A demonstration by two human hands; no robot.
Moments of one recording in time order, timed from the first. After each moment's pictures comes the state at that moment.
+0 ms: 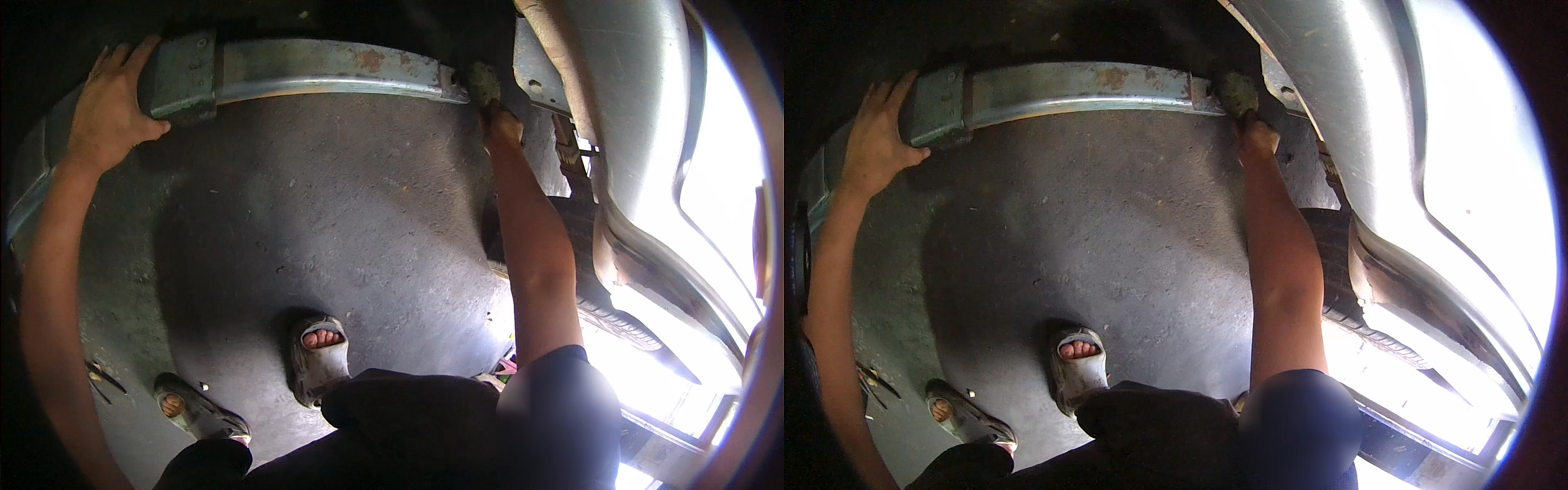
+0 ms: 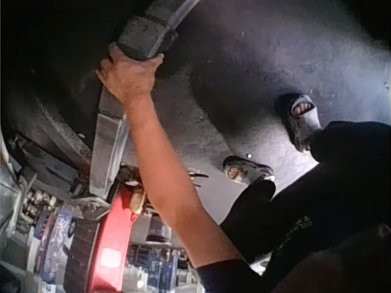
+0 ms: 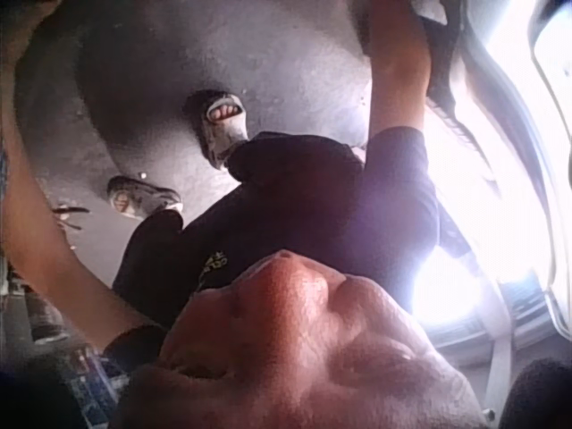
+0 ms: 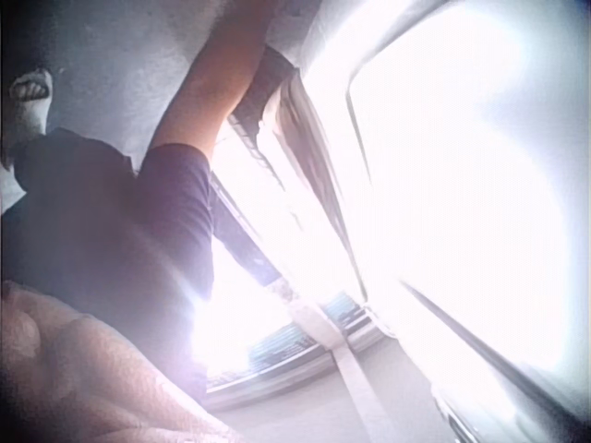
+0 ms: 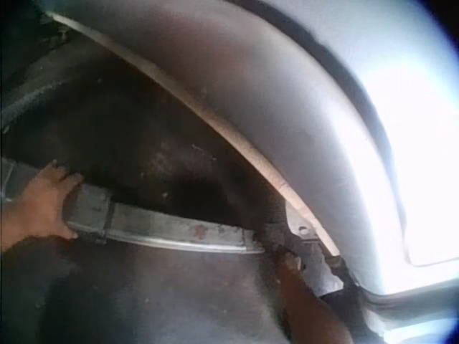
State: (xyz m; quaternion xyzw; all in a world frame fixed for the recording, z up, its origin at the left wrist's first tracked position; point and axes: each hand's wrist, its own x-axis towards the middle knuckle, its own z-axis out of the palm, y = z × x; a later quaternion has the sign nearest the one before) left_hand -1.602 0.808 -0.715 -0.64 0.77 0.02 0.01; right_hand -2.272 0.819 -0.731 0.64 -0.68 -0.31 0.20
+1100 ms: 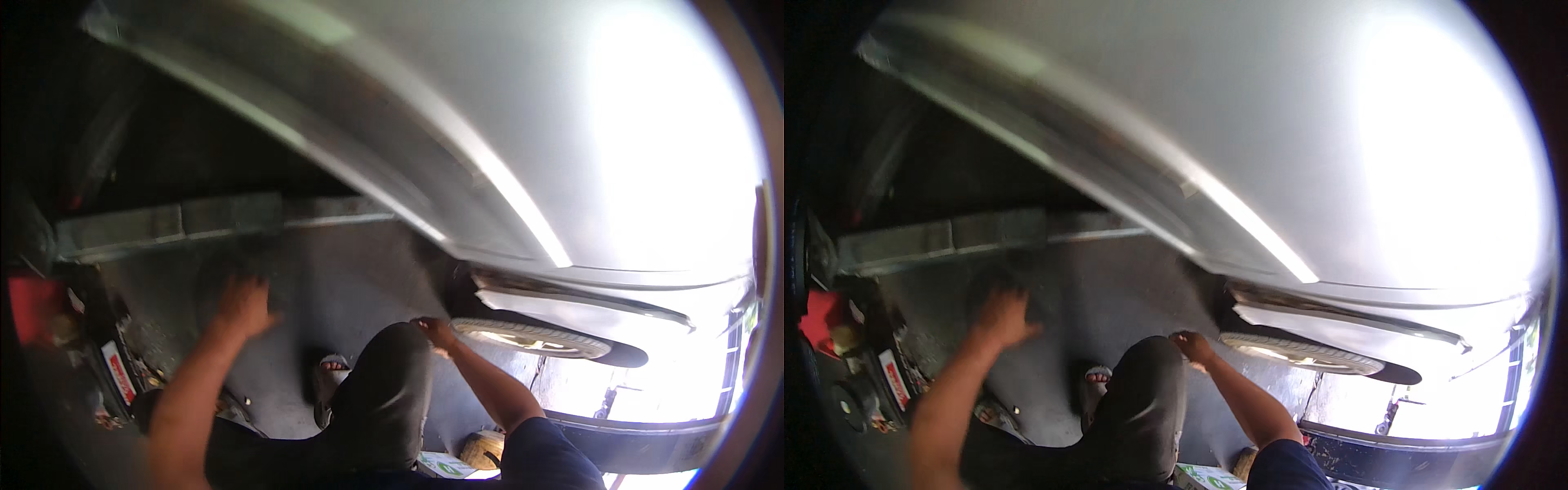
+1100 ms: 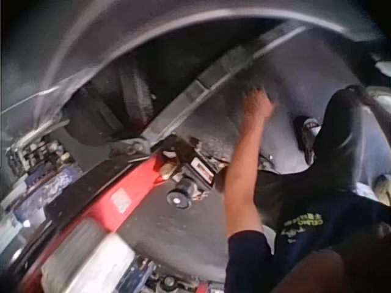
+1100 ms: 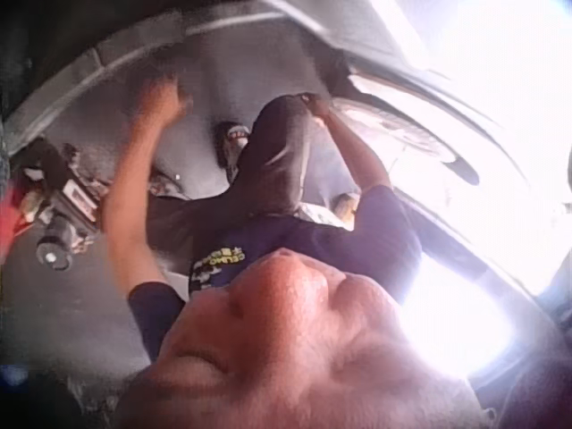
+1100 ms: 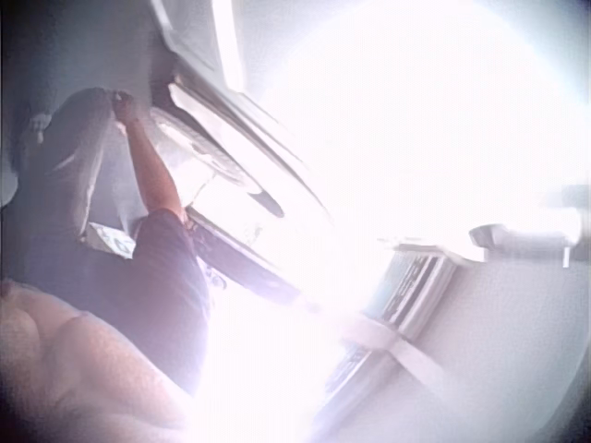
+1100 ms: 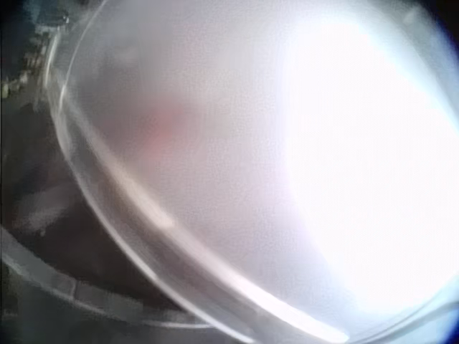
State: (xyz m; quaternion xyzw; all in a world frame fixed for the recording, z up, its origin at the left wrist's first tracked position) left_hand -1.604 0.960 -0.555 -0.51 0.78 0.35 0.12; right_hand -2.096 1.104 -0.543 0.36 -0.79 0.04 -0.49
